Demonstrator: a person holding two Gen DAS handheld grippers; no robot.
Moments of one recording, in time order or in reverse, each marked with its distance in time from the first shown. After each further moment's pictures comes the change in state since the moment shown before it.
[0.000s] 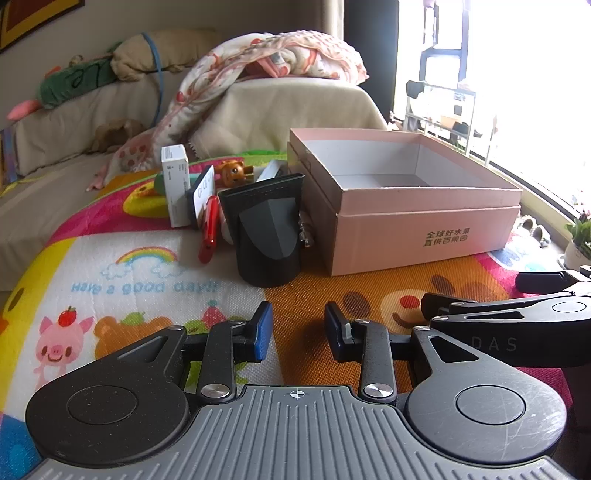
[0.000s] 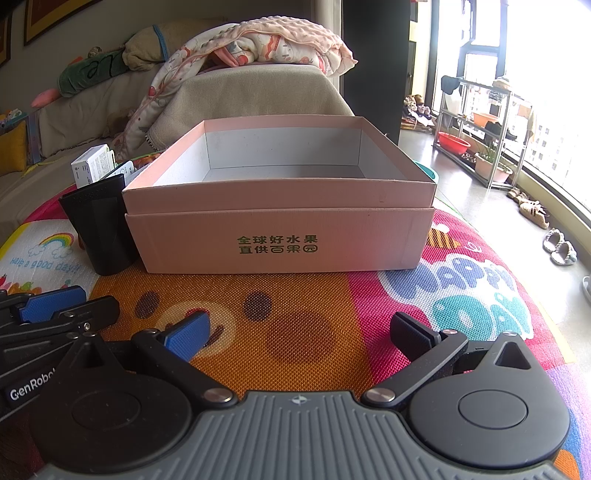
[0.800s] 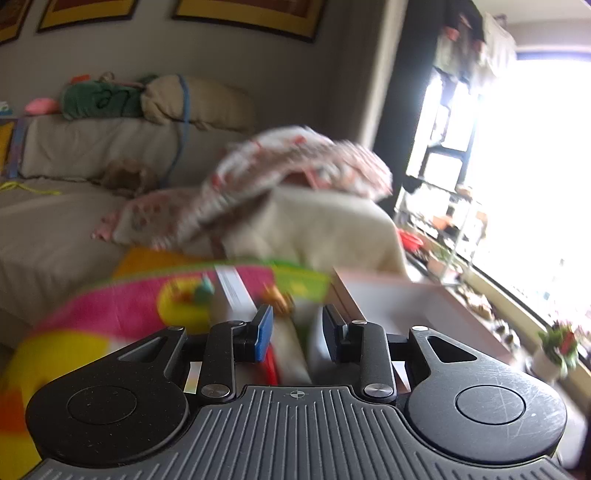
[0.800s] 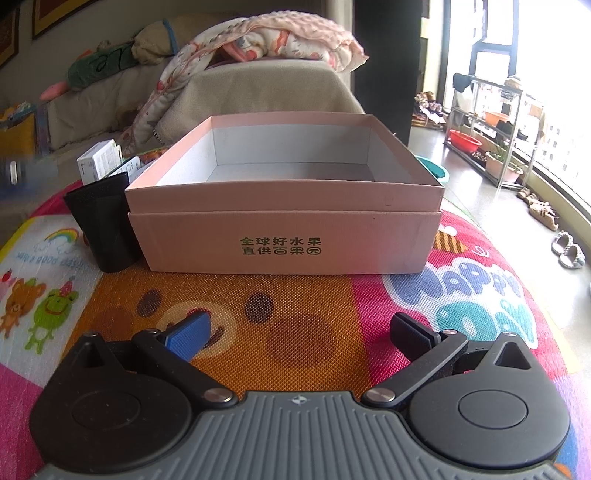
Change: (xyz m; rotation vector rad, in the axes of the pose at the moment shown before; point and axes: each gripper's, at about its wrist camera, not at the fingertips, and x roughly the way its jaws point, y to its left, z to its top) left arm -0.022 0.101 0.082 -0.202 -0.244 -0.099; right arm 0.005 -0.005 0.009 -0.030 0.049 0.045
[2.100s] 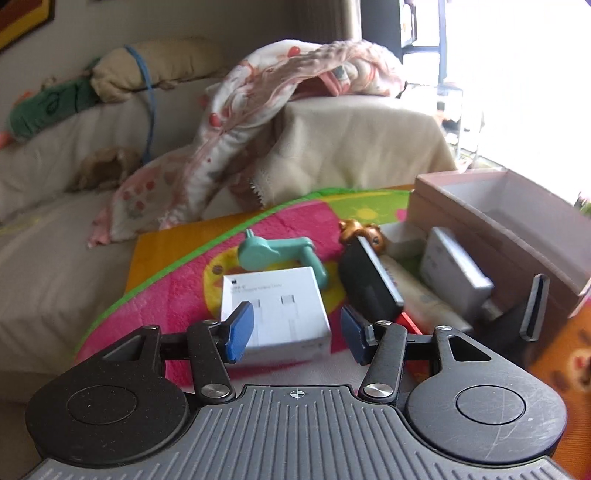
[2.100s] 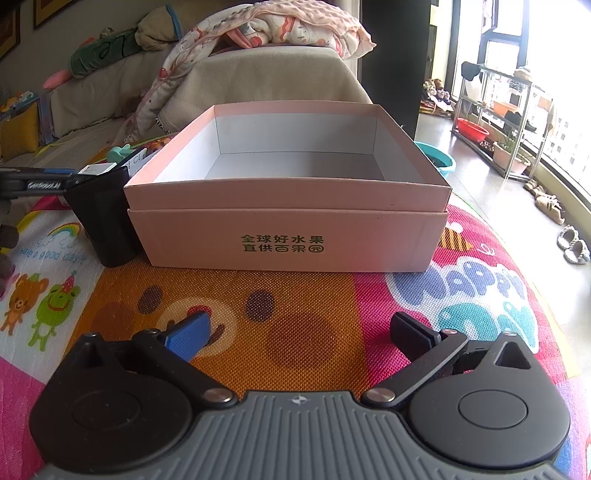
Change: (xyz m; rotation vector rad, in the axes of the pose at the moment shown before) left arm 0.092 0.065 -0.011 0.281 0.232 -0.004; right arm 0.004 0.001 0.007 -0.004 0.032 0.008
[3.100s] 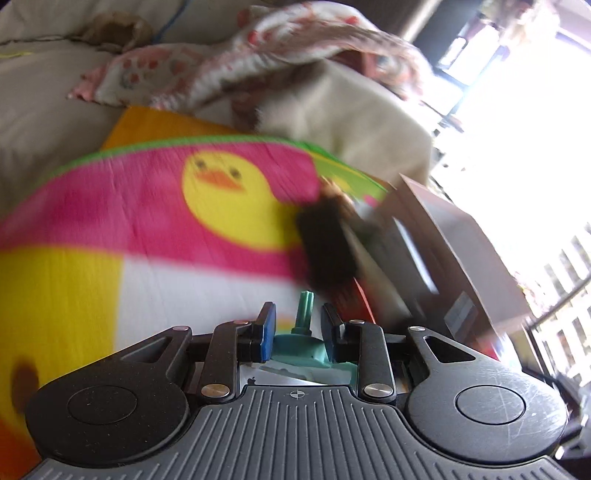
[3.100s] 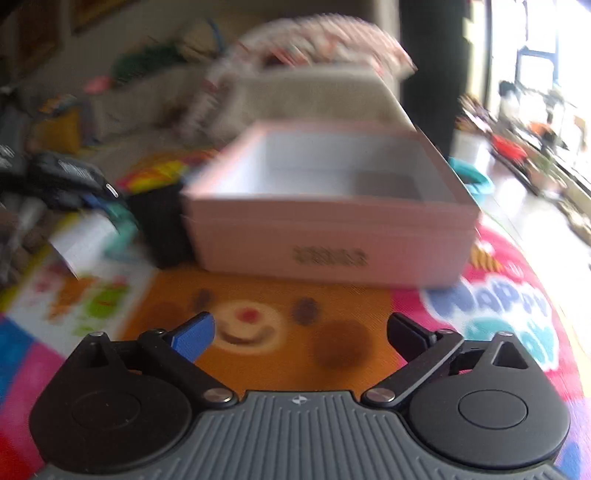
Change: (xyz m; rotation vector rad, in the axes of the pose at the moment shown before) left arm -0.018 0.032 -0.032 -0.411 0.173 -0.273; right arm -0.042 0.019 -0.003 -0.094 -0.158 0.167
